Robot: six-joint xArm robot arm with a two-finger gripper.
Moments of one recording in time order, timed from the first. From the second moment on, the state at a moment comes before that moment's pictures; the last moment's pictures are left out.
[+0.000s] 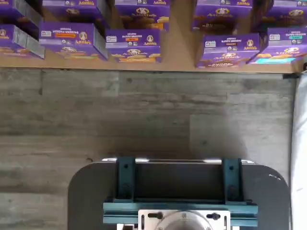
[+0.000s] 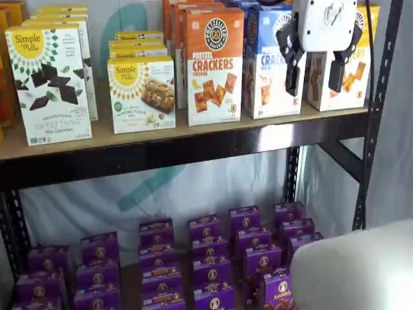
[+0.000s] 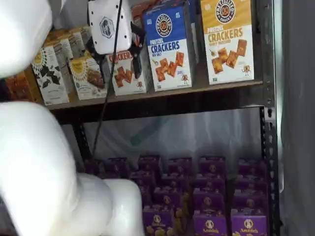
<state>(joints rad) 0.01 -0.84 -1.15 0.04 2.00 0.03</state>
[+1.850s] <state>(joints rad) -0.27 -0.45 -1.49 0.28 1.98 -1.73</state>
